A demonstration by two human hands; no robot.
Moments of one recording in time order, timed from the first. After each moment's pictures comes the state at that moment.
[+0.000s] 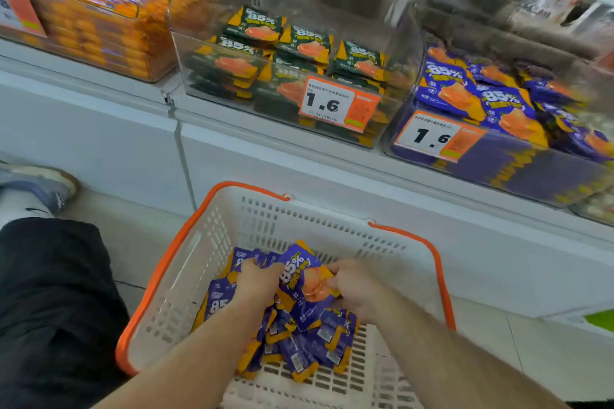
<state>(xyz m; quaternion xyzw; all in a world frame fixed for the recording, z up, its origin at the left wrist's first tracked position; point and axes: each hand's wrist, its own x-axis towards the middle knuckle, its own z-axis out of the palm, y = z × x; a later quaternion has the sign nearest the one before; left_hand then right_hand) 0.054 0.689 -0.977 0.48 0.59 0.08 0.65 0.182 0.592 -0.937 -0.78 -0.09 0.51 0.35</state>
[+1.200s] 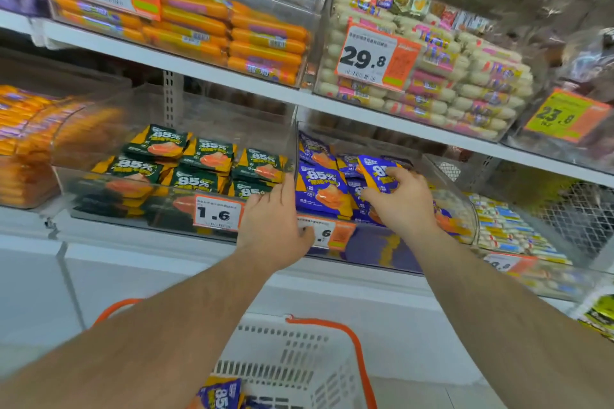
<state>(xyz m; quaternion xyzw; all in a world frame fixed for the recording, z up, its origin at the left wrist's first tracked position) 0.229 0.715 -0.768 0.92 0.26 0.27 0.07 0.373 0.571 -0.697 -0.91 -0.22 -0.09 0.34</state>
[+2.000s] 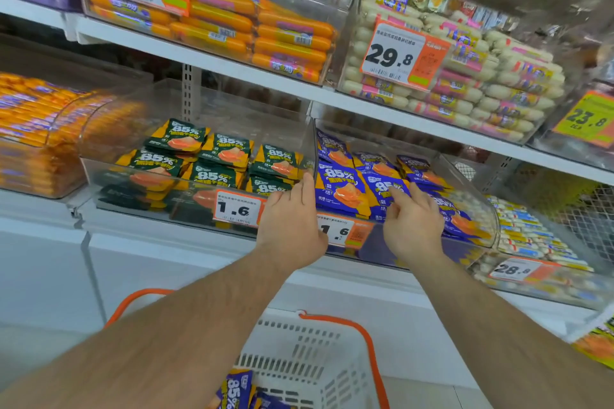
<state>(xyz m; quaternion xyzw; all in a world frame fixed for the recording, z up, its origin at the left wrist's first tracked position) 0.226 0.710 -0.763 0.94 0.25 0.24 0.06 0.359 0.569 -0.735 -0.93 -0.27 -0.17 0.20</state>
